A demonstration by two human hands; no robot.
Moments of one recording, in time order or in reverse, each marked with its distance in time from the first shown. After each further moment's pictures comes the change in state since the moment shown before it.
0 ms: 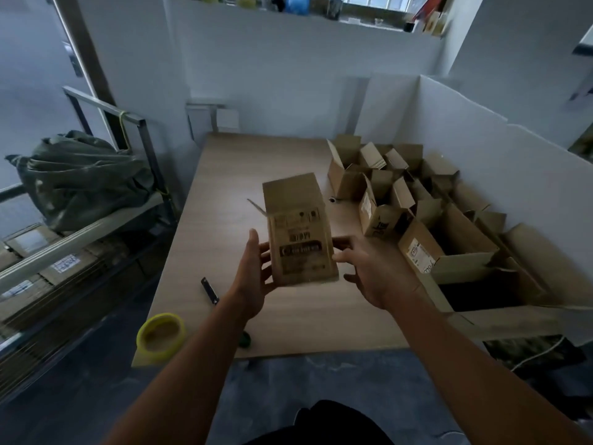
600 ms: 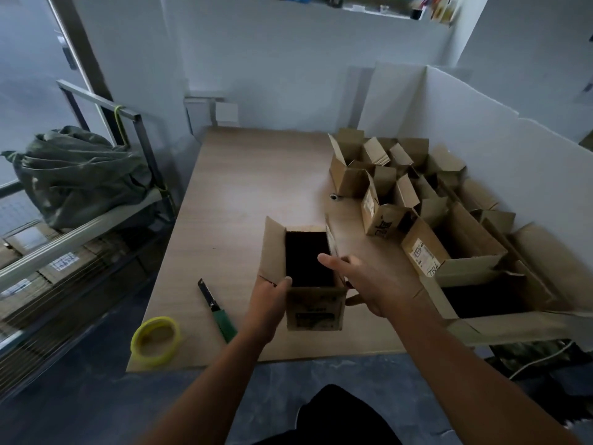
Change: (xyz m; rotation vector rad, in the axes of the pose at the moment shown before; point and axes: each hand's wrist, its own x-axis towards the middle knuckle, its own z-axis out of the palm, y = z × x) left_hand 0.009 -0.053 0.023 0.250 0.157 0.146; right_hand 0.020 0.013 -0.008 -0.218 0.010 0.204
